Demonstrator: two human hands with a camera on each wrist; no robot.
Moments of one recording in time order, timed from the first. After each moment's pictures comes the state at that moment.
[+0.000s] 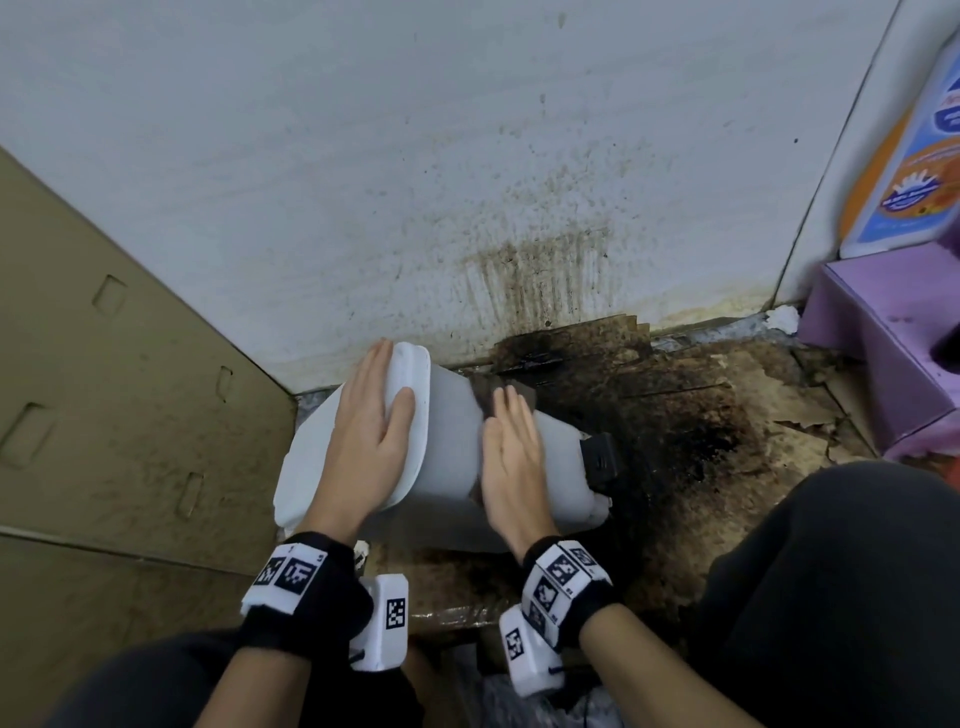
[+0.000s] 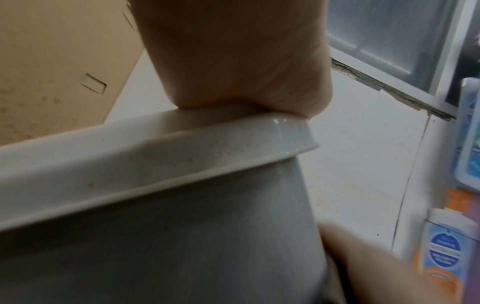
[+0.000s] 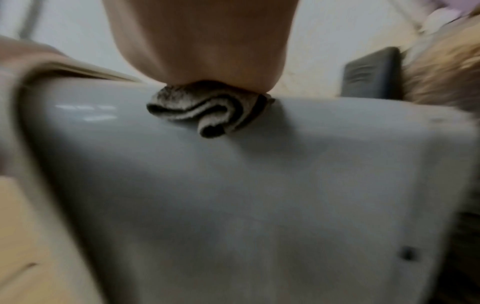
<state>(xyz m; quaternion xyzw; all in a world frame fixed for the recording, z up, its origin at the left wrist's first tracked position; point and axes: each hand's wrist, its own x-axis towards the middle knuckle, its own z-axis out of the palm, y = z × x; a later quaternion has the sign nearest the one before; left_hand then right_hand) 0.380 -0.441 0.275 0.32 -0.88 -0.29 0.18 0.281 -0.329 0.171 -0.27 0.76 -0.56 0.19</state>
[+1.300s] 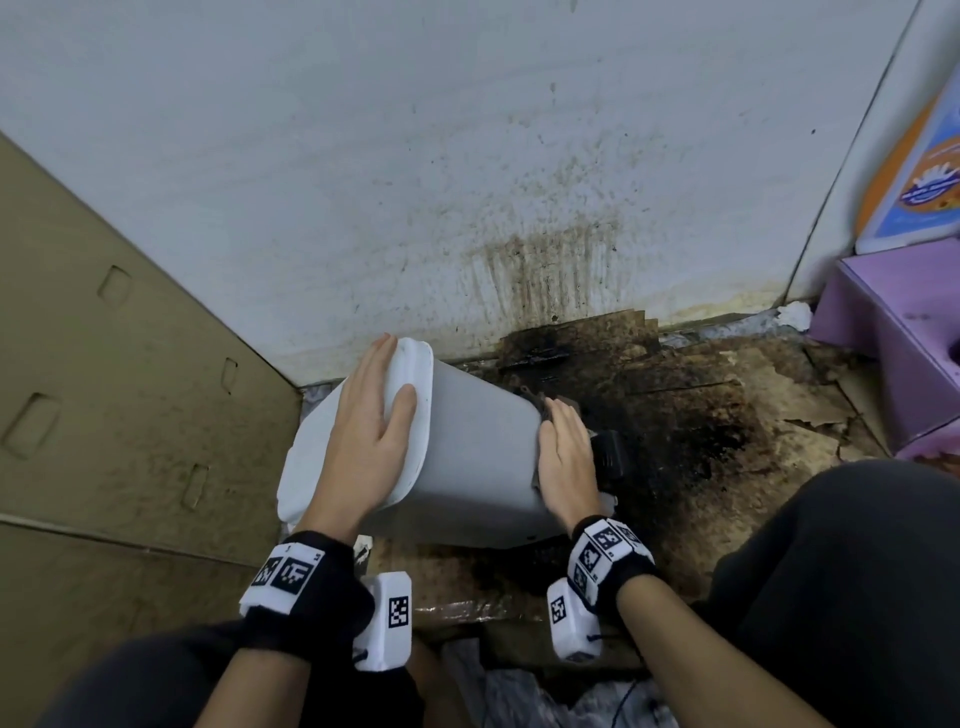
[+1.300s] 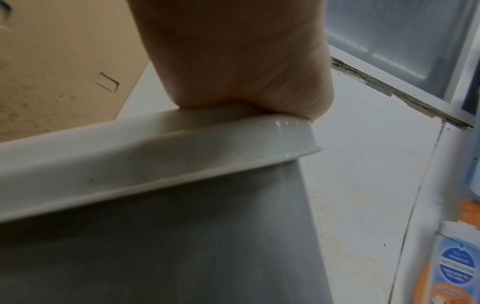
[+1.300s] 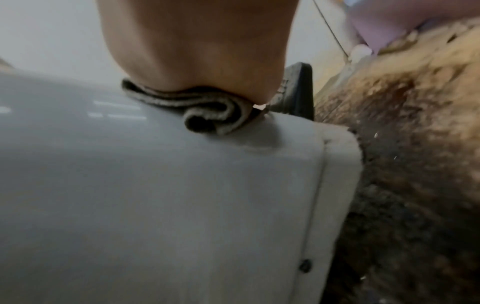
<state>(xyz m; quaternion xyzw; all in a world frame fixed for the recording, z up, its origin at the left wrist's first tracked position) 0.384 -0.444 0.272 0.32 -0.87 -0.32 0.20 0.233 -0.307 0.114 -0.22 0.80 -0.52 0.21</state>
